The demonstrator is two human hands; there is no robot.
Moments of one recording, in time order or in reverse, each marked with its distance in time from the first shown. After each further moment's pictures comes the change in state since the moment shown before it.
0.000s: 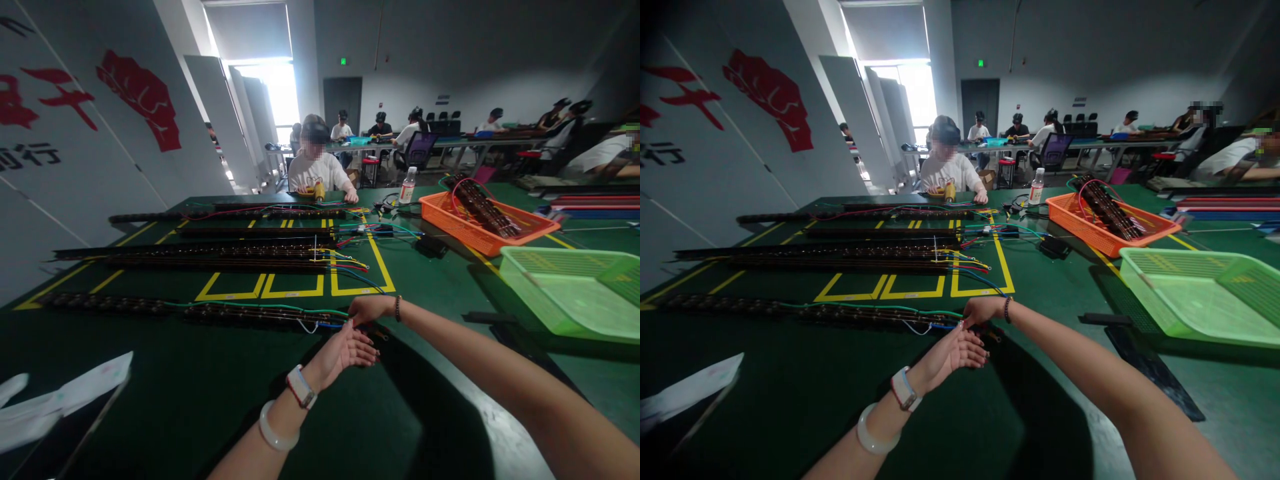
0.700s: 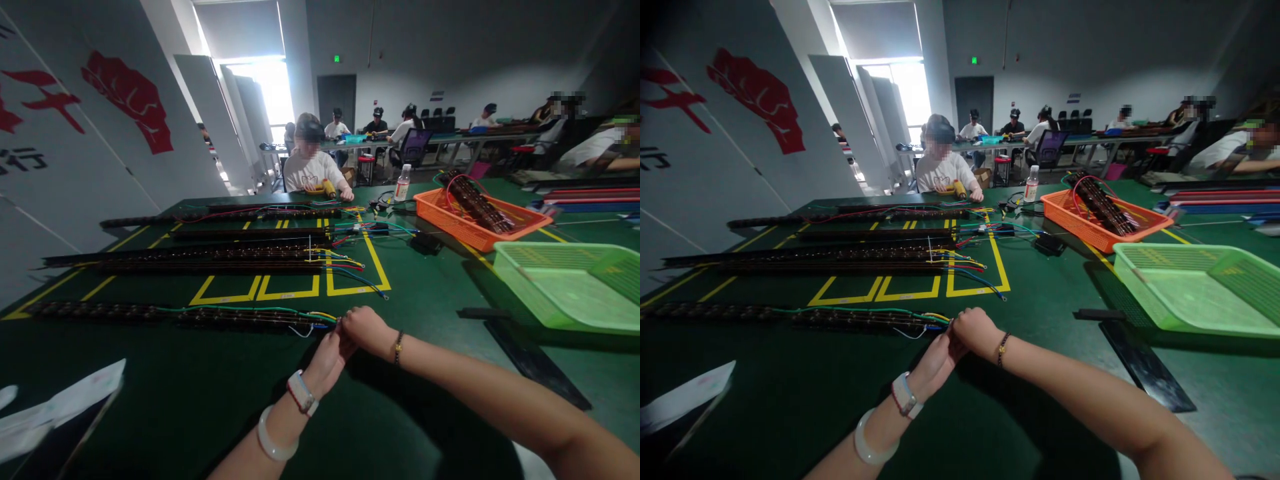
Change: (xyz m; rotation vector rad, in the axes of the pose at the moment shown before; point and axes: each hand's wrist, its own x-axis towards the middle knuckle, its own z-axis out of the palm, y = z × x) left_hand 0.006 -0.009 0.012 -0.382 0.273 0.180; right_hand -0.025 -0.055 0.046 -0.639 0.397 0.089
